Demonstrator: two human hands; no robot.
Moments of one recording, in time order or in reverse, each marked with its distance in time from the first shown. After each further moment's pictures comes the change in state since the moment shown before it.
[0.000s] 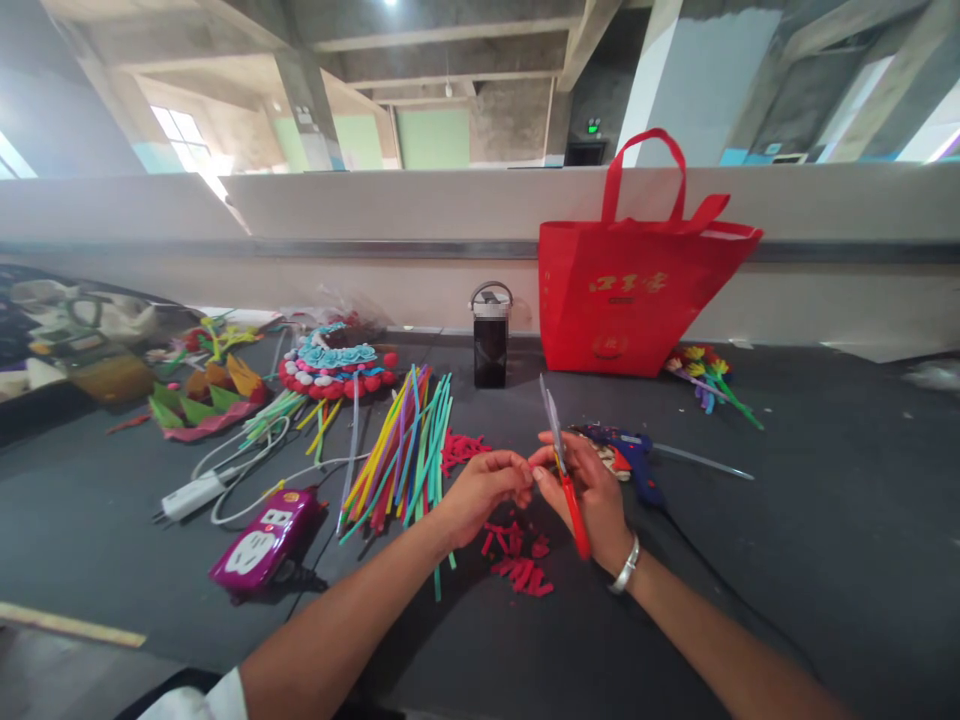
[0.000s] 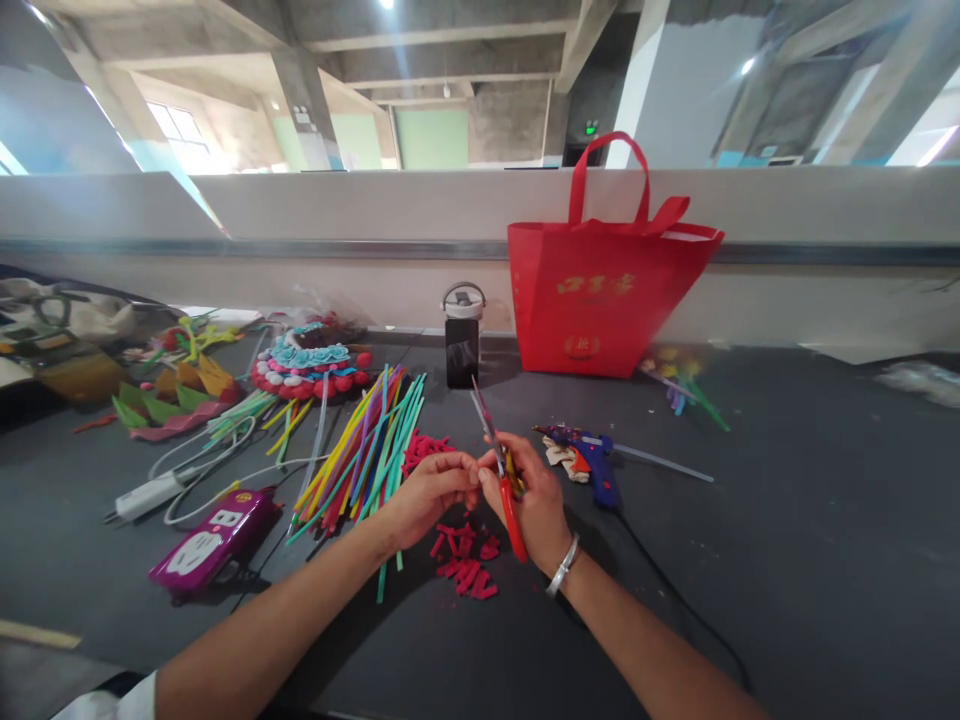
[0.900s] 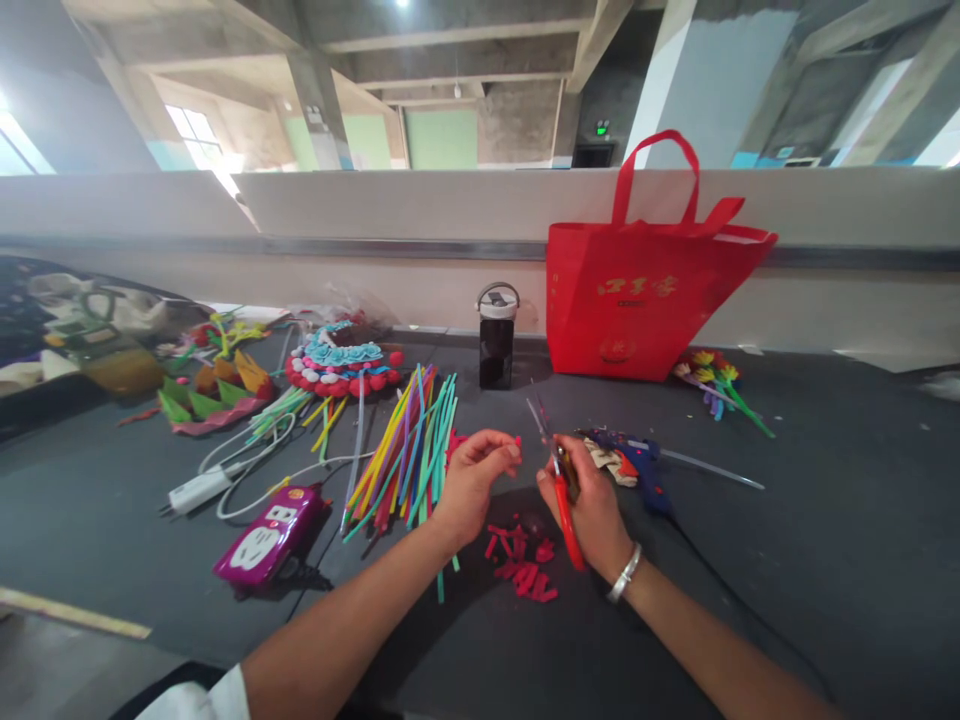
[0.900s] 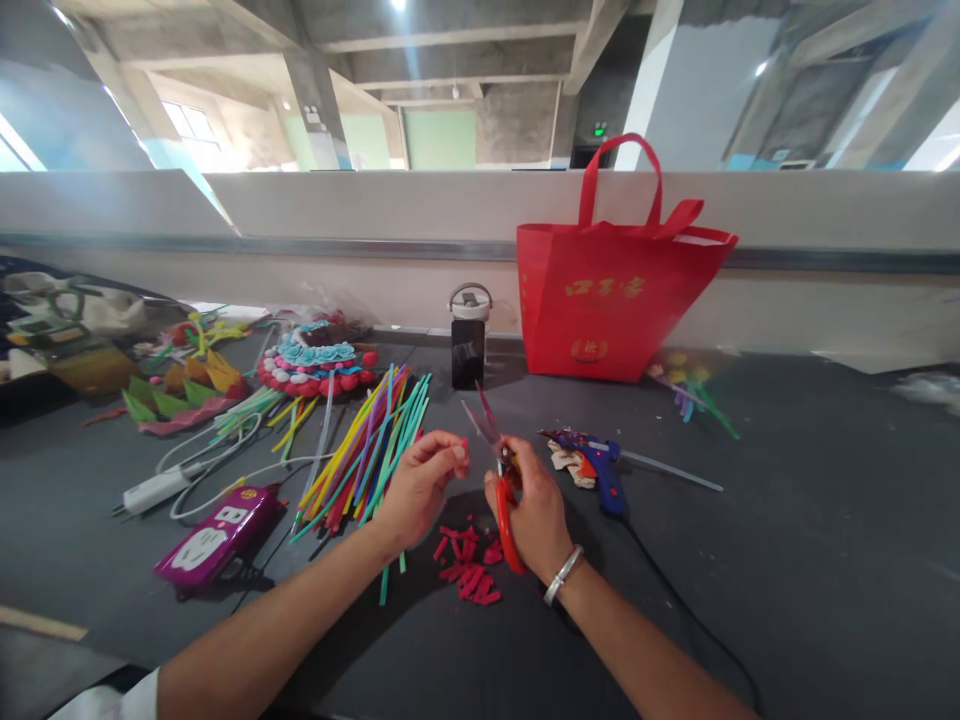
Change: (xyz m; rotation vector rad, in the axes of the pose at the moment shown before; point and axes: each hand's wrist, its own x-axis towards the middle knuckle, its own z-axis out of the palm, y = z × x) left_hand 0.001 0.007 0.005 -0.013 0.323 0.291; right_hand -0.002 0.002 0.003 -0.293 -0.019 0.030
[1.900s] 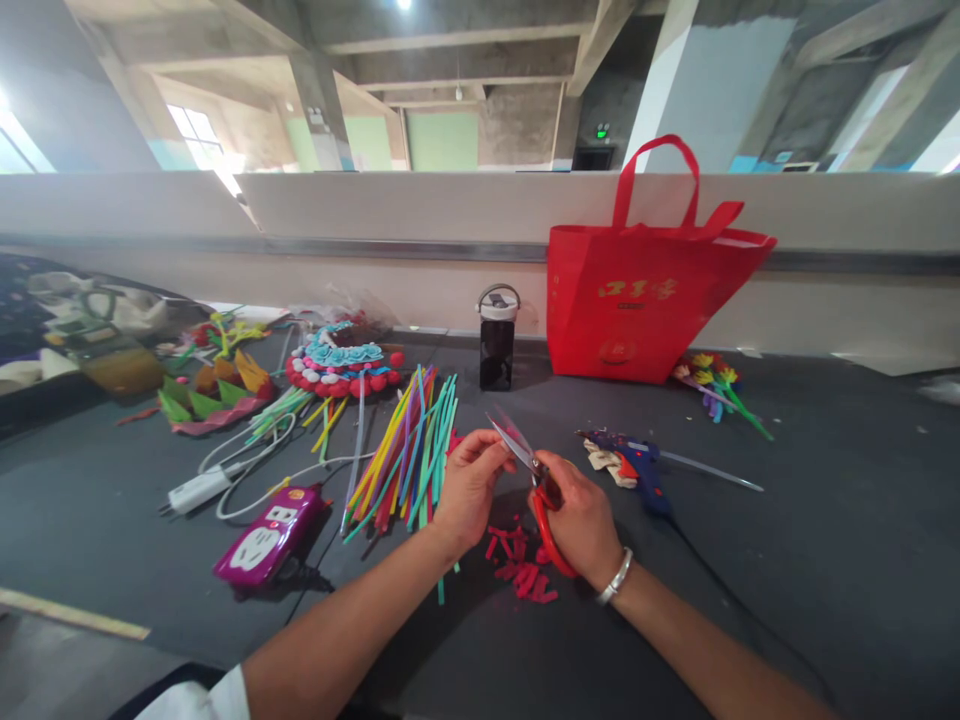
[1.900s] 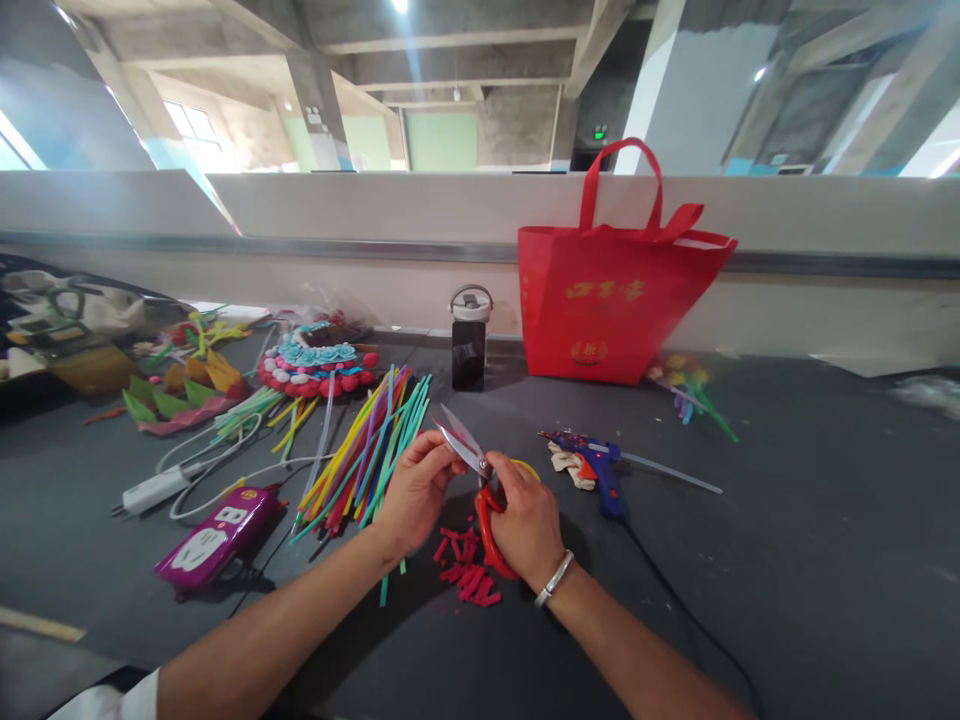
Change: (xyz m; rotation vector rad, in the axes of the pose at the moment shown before) left_hand 0.000 -0.003 0.001 -0.198 0.071 0.030; right_hand -0.007 0.005 0.011 -0.280 -0.041 -0.150
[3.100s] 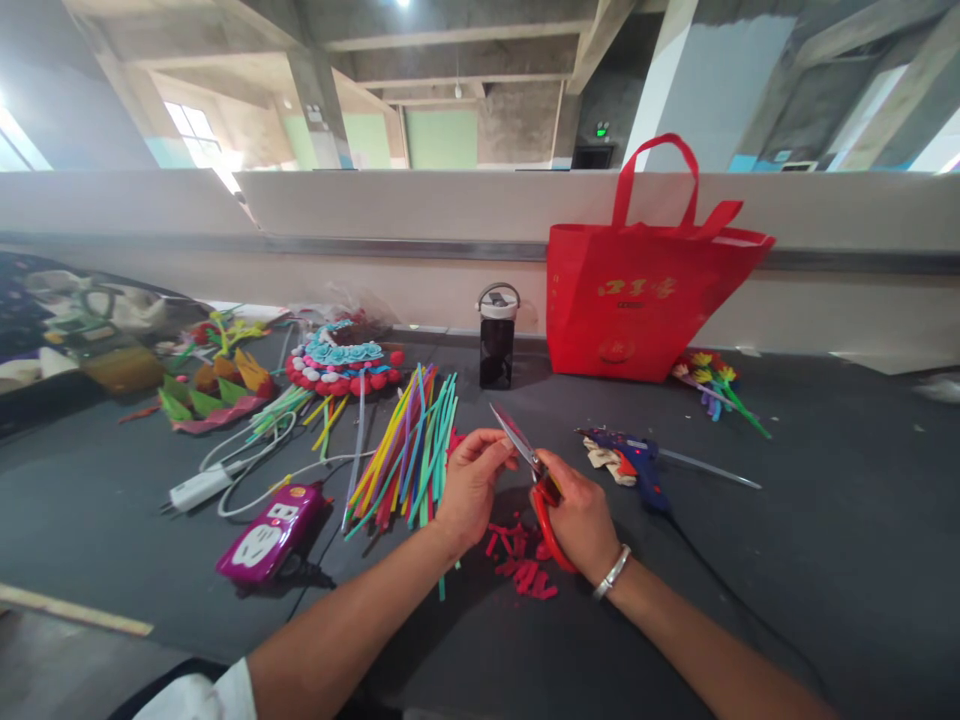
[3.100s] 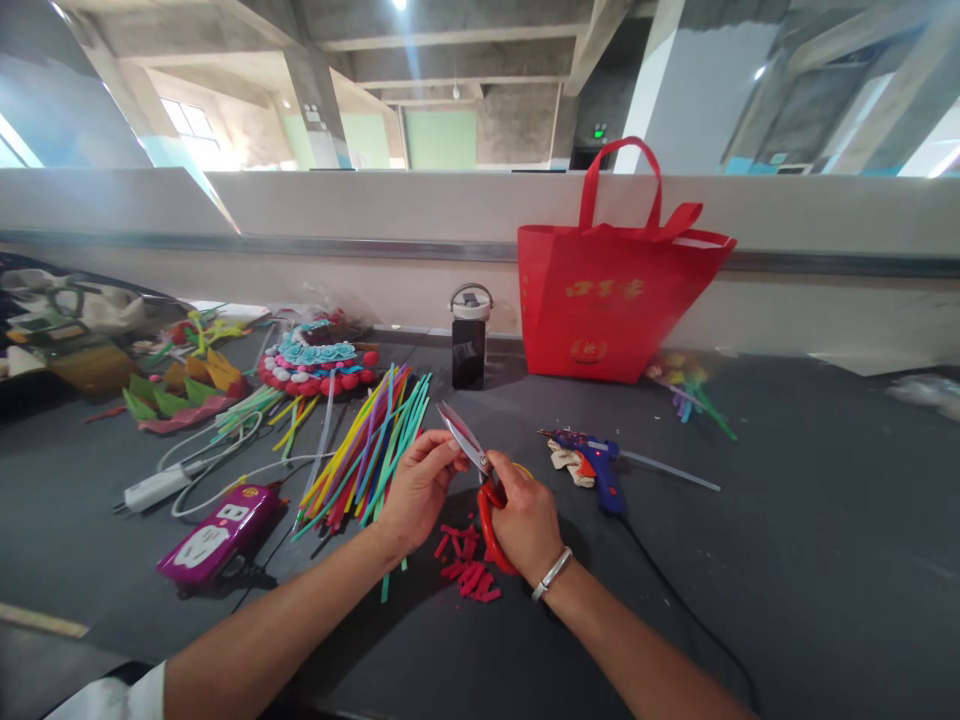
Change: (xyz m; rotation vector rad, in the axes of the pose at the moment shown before) left_hand -0.001 -0.001 0.002 -0.005 0.003 -0.011; right_hand -0.001 0.001 0.001 0.048 0.013 0.004
